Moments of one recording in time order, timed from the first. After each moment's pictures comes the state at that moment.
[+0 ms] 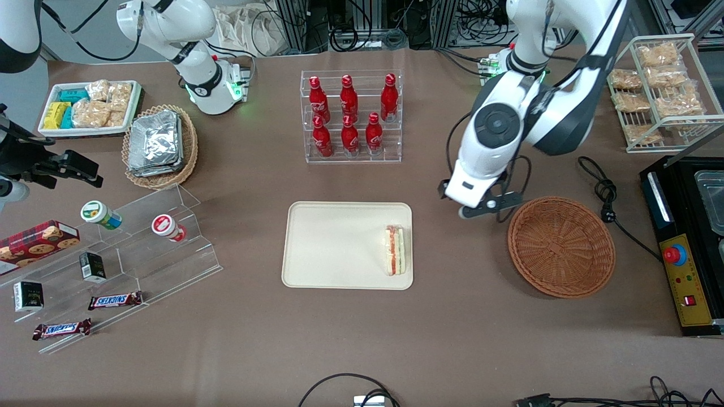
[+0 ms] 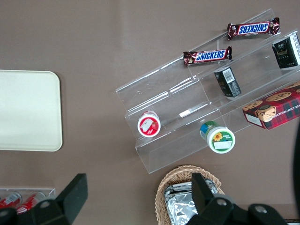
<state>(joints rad) -0.15 0.16 -0.36 -1.89 0.11 1.89 -0.79</state>
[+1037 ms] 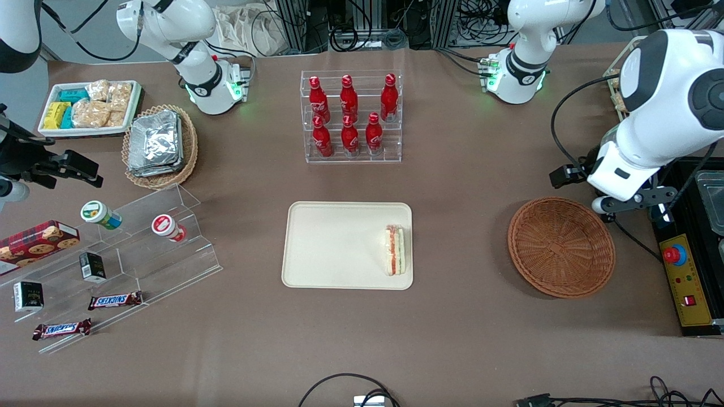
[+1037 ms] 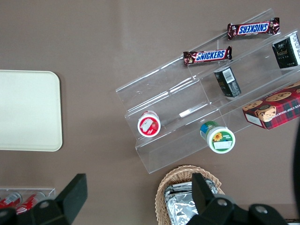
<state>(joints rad) 0.19 0.04 -0.34 -1.76 0.05 1.65 -0.31</state>
